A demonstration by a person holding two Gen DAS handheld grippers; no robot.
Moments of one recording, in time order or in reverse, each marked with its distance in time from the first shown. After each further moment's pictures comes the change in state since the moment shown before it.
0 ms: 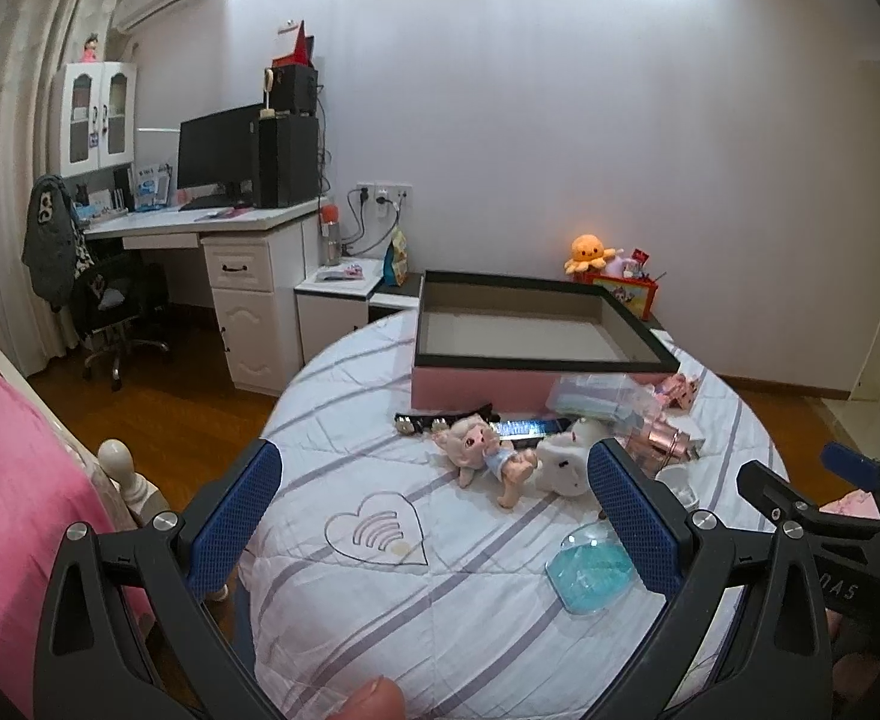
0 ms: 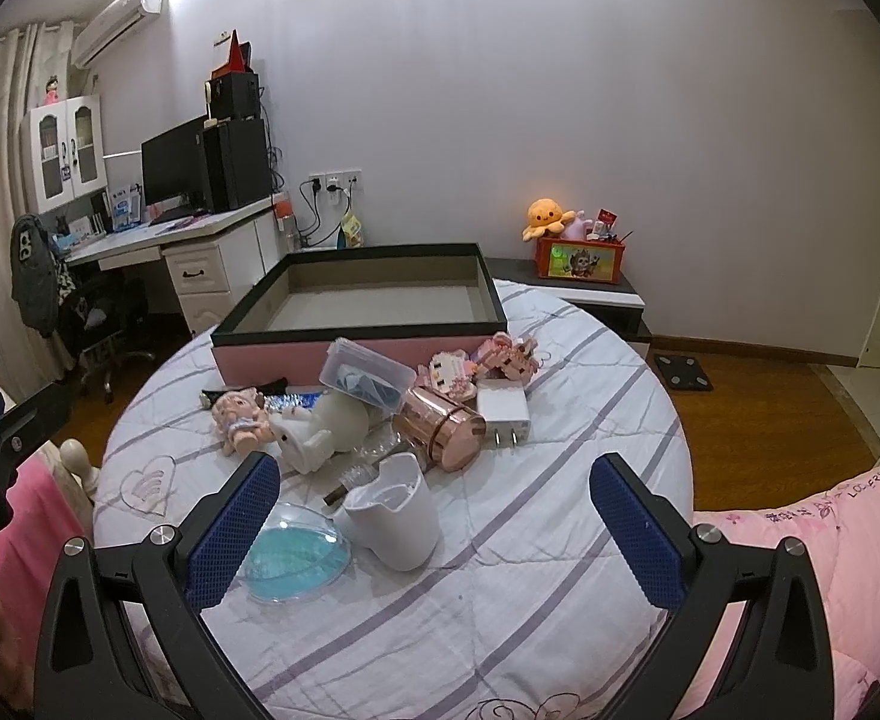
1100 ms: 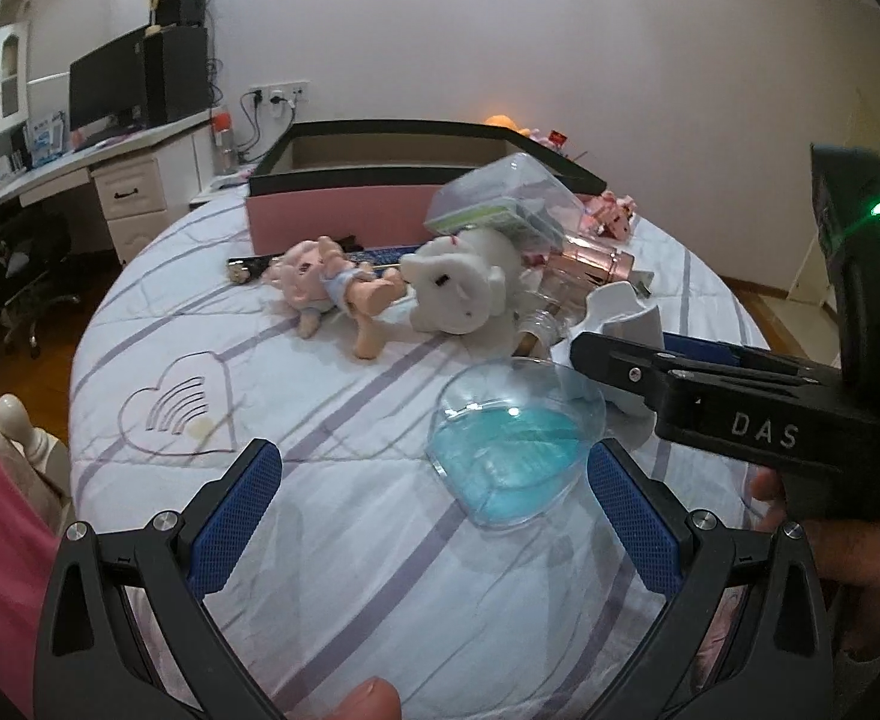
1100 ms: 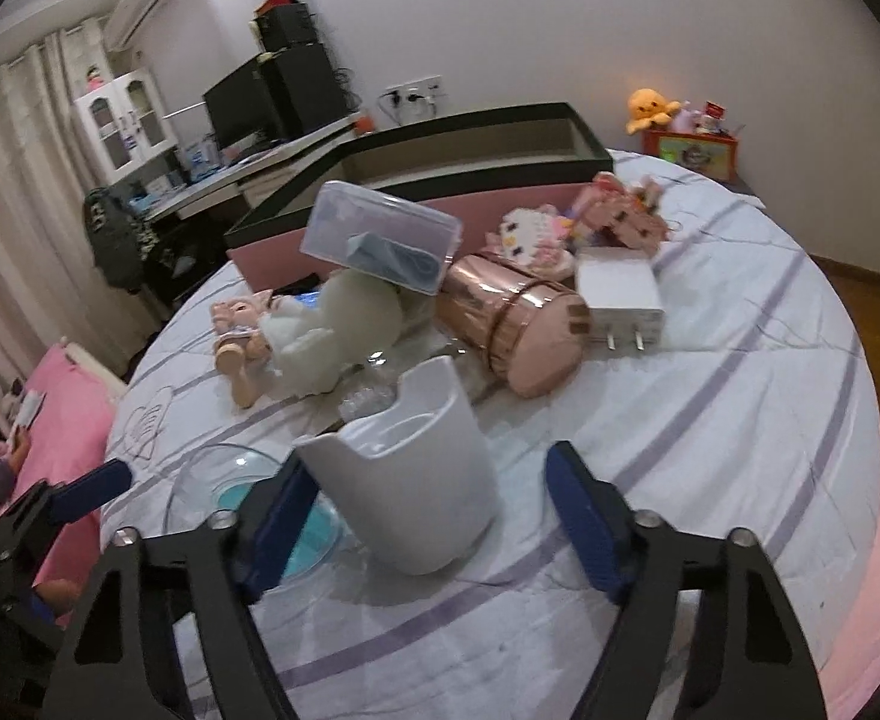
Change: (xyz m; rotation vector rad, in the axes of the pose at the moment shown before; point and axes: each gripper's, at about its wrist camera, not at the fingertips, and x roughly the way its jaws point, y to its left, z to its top) left arm 0.073 -0.060 -0.068 0.112 0.247 -0.194; right arm 0.101 -0.013 -0.031 0.022 0.200 0.343
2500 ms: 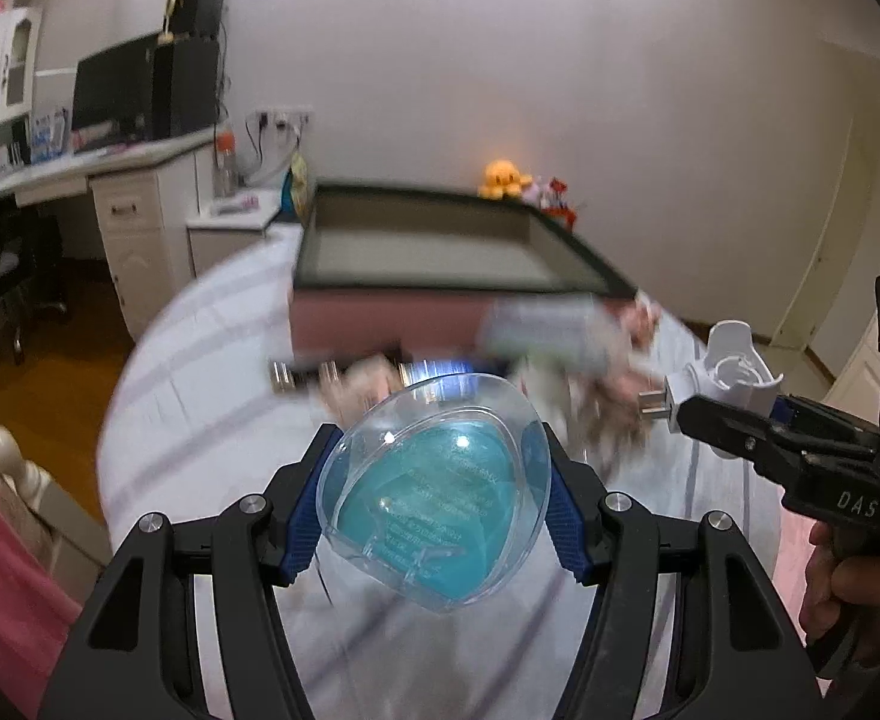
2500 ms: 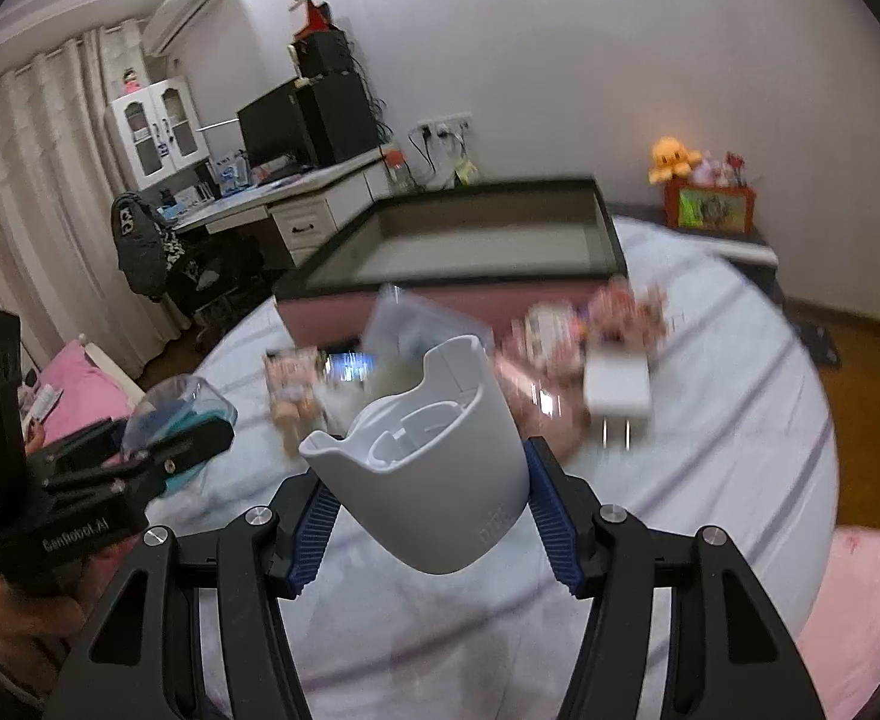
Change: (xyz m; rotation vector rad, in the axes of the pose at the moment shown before) left arm -0.004 0.057 0.068 -0.061 -0.098 -0.050; right arm -0.036 0.011 0.045 -0.082 -0.084 0.002
